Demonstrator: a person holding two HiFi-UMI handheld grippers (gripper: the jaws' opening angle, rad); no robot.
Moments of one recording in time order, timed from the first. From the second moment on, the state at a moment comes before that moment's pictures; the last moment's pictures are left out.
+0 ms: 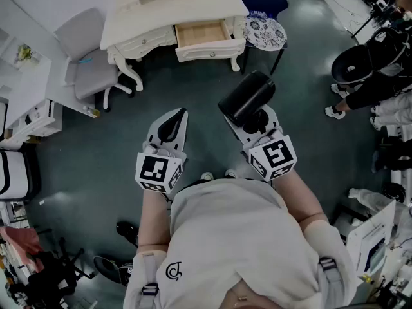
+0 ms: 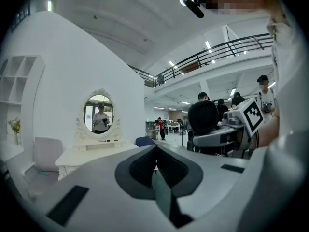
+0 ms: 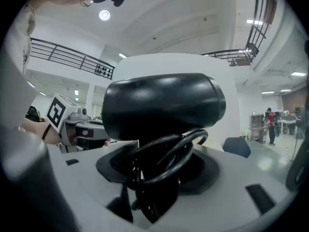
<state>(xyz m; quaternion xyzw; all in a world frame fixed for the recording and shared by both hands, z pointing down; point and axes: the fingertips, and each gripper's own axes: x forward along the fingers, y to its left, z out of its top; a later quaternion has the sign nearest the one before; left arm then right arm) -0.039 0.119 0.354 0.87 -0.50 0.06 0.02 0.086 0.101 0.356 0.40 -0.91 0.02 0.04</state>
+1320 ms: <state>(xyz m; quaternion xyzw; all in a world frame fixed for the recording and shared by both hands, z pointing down) -0.104 0.055 0.388 0.88 -0.48 0.06 0.04 0.031 0.023 0.398 0.42 -0.90 0.06 0.07</state>
